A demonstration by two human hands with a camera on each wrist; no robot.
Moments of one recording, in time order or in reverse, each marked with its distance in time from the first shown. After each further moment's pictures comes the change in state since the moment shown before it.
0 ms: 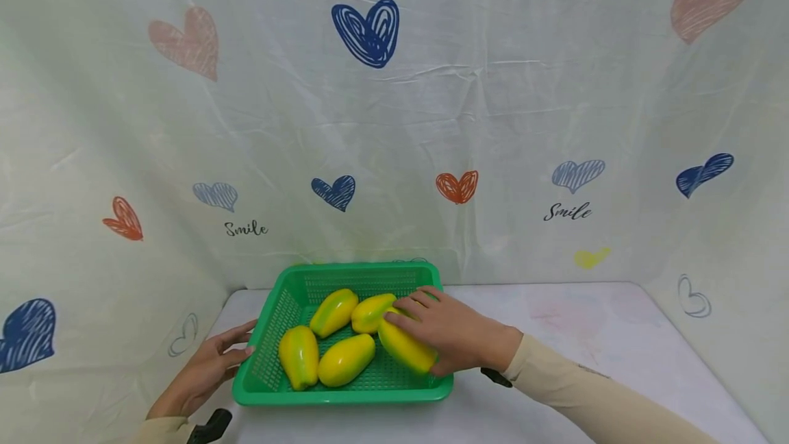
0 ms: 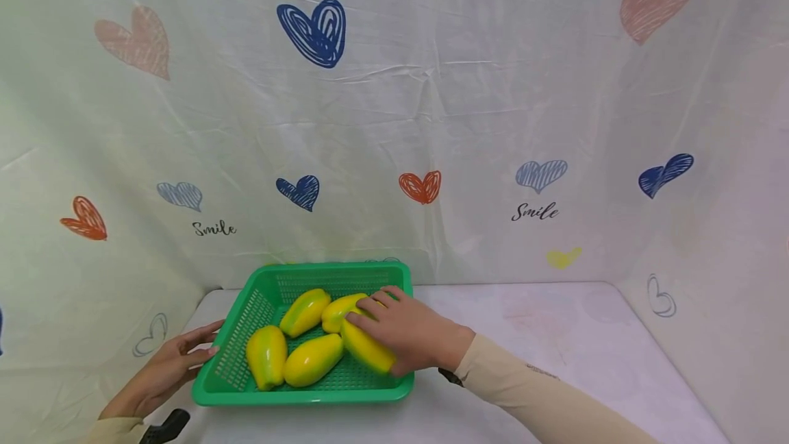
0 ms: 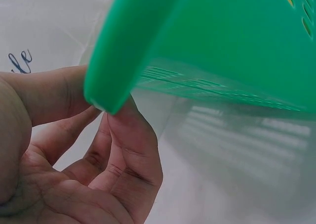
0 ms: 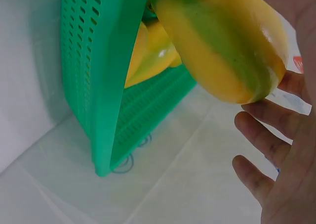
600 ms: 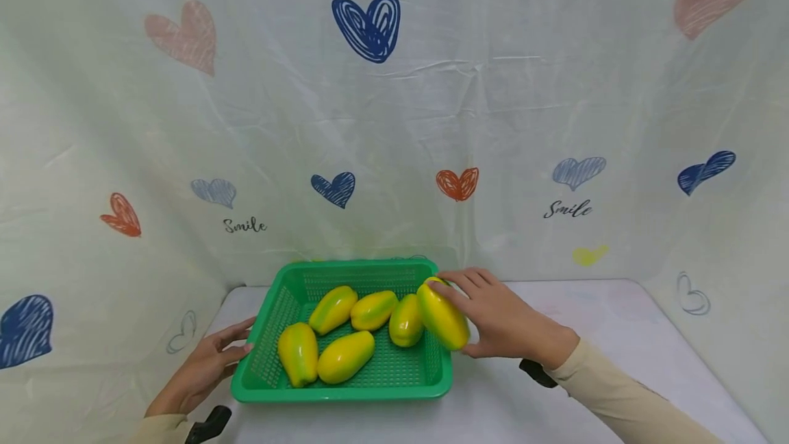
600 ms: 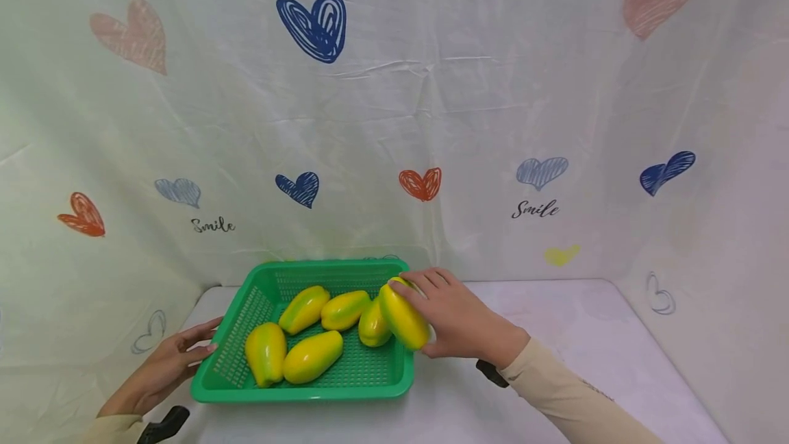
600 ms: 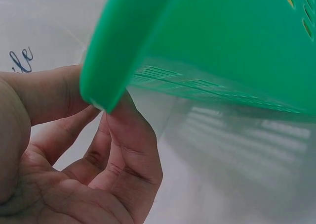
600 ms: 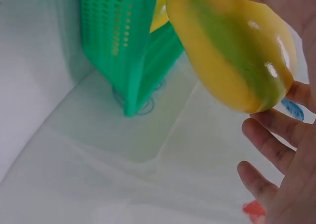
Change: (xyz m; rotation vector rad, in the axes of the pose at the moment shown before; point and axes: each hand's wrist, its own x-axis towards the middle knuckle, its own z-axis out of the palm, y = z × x) left_hand 0.004 -0.002 -0.001 -0.001 0.001 -0.014; right_hand -0.057 0.025 -0.006 0.118 0.224 0.206
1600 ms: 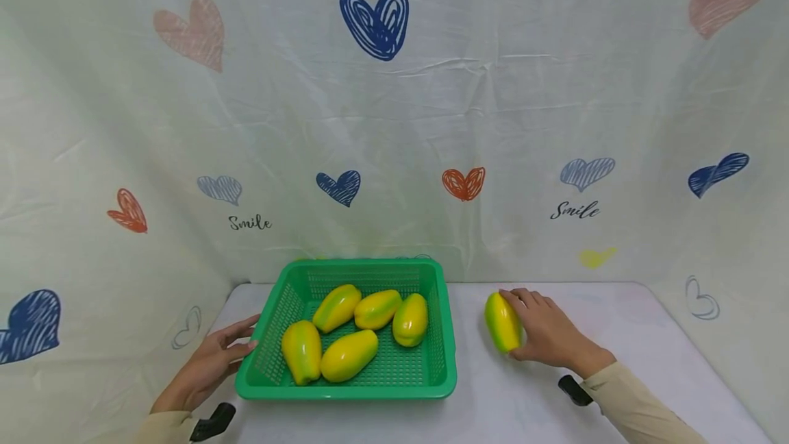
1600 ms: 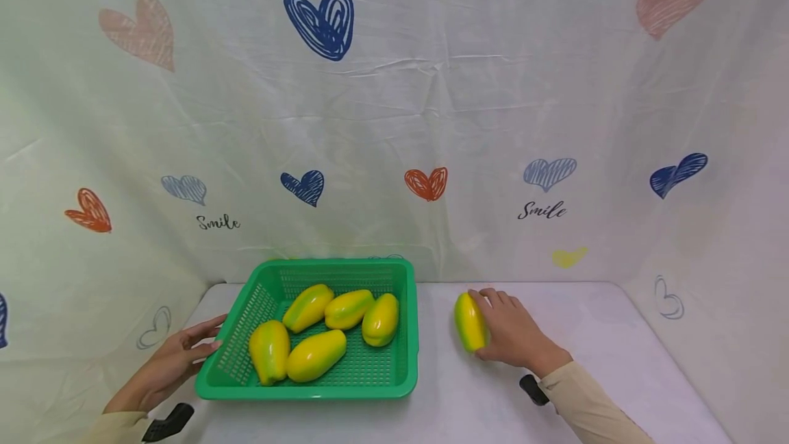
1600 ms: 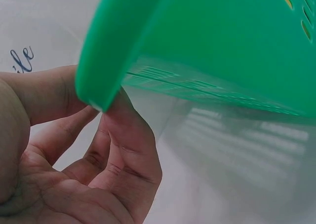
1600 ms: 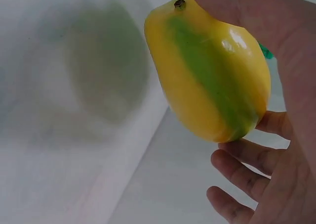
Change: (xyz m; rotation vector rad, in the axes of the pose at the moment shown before) left_hand -0.002 -0.002 0.001 -0.042 -0.008 0.013; right_hand -0.079 0.047 0.063 0.083 -0.103 0.459
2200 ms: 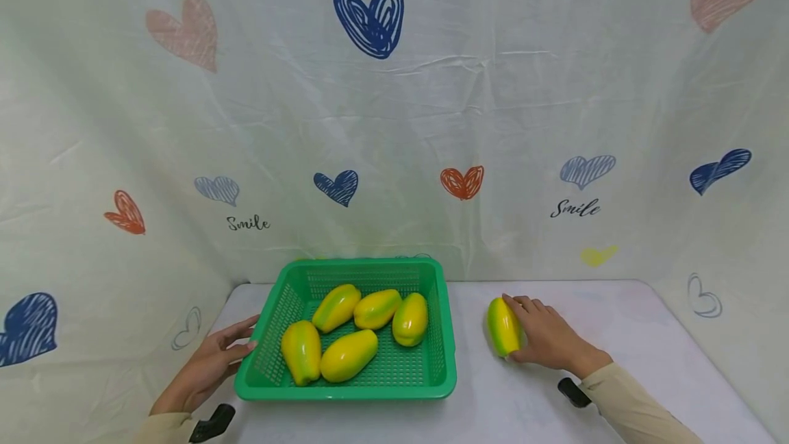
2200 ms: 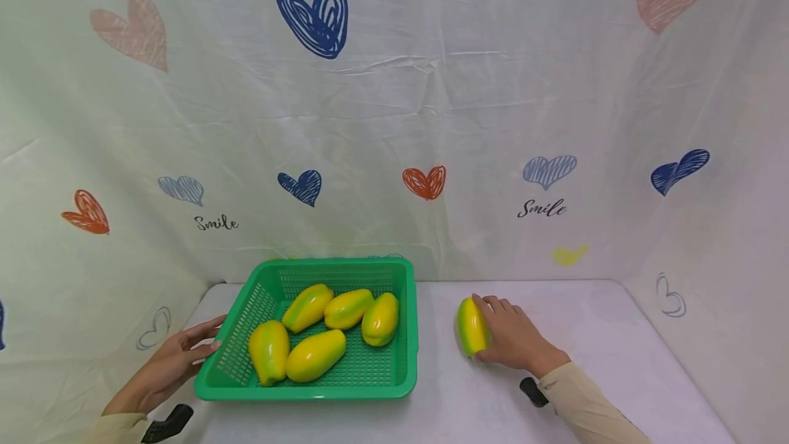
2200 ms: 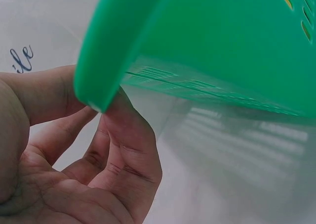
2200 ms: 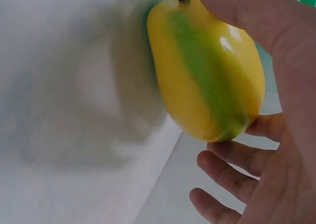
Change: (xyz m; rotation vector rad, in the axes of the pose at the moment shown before) left_hand 0.000 0.000 0.001 0.005 0.018 -0.016; right_hand -0.005 0.012 0.017 0.079 -0.096 0.044
